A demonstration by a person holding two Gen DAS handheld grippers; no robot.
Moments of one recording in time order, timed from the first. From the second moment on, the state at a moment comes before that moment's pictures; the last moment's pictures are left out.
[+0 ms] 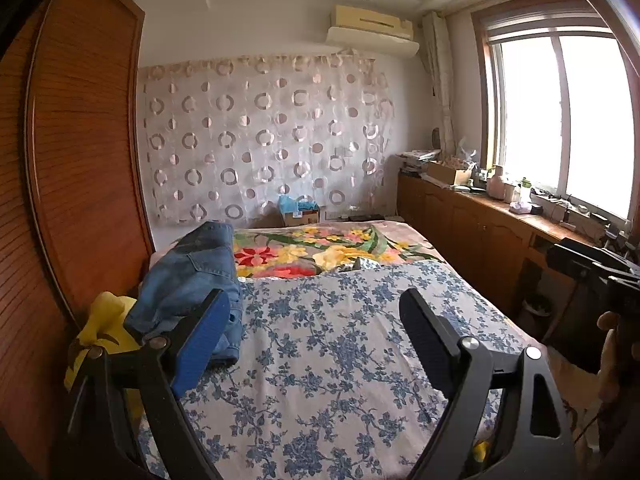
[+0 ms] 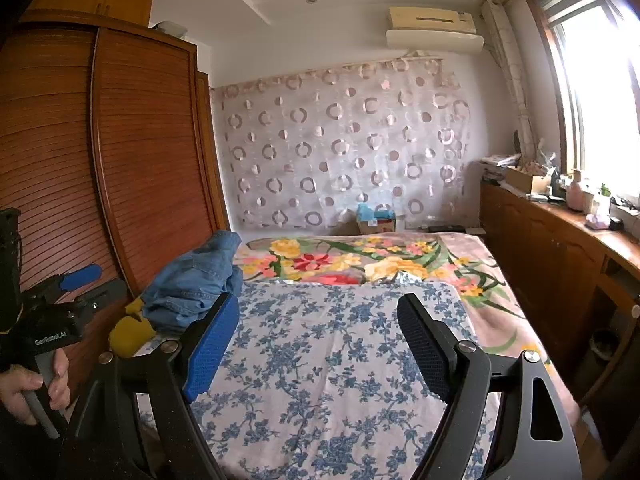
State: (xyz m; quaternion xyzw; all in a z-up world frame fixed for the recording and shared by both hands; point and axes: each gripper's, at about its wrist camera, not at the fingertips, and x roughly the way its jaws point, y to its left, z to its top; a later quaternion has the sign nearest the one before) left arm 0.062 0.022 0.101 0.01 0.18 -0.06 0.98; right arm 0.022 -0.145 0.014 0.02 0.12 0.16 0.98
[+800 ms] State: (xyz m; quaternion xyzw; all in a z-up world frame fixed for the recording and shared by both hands) left arm 0.061 0.021 0.100 0.01 0.18 -0.06 0.98; right arm 0.018 -0.160 0.019 0.01 0.12 0.16 0.98
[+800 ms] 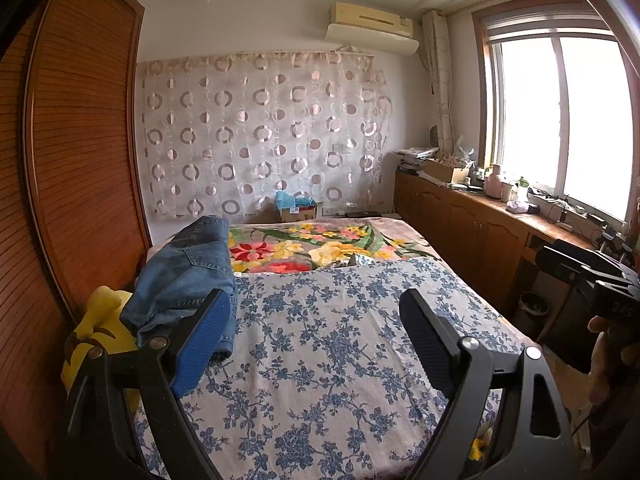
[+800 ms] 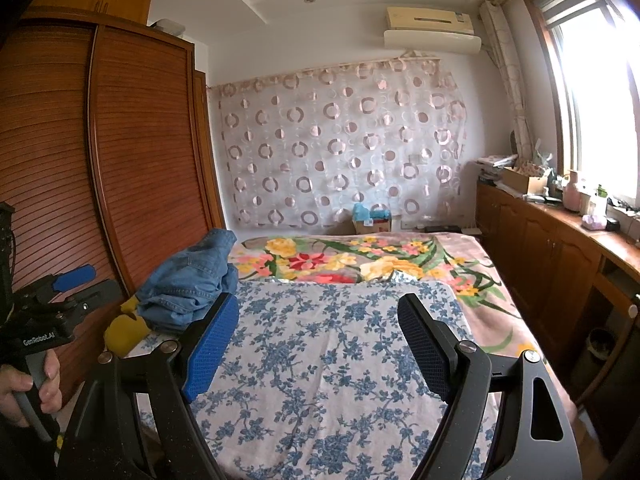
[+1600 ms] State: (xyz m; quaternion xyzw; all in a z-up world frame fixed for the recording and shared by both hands) left arm 0.060 0.026 0.100 0.00 0.18 -0.06 0.98; right arm 0.014 -0.169 0.022 0.00 0.12 0.16 0.98
